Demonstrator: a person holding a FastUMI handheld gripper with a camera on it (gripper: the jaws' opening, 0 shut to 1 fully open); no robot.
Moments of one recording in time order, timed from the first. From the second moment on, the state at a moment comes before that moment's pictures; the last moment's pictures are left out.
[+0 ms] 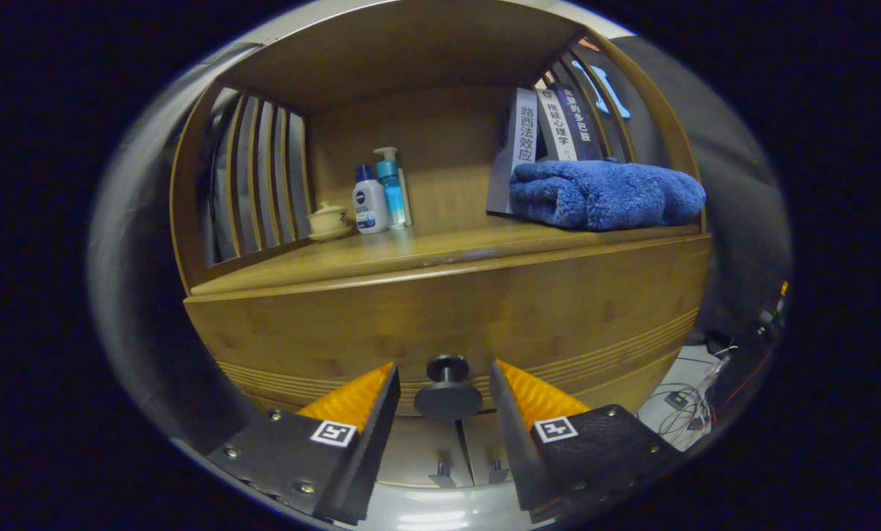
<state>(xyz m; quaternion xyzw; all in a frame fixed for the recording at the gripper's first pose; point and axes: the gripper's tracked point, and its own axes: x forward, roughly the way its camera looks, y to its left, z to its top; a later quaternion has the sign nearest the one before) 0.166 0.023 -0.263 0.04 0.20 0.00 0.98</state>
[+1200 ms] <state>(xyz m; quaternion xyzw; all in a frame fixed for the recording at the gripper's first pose) 0.118 0.018 -0.259 0.04 0.22 -0.01 0.98</state>
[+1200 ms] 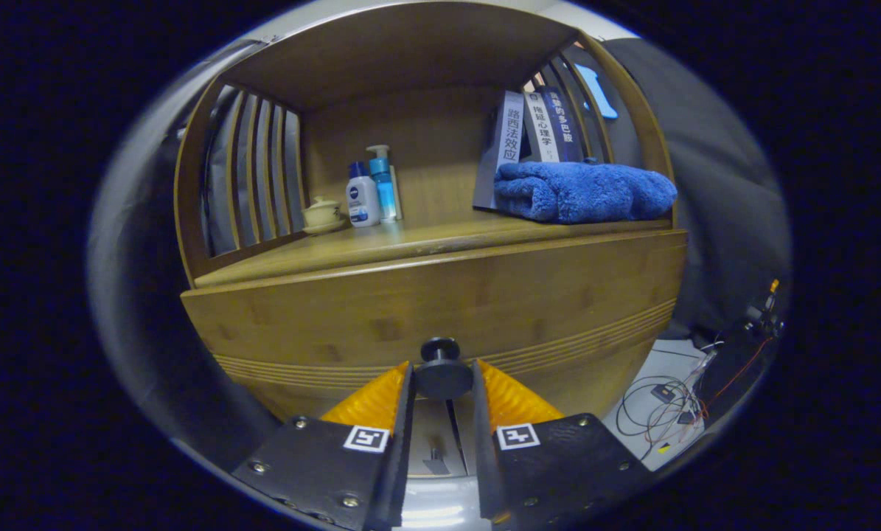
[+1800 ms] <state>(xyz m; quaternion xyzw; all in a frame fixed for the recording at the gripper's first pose) 0.079 0.010 -0.246 0.05 0.18 -0.01 0.98</state>
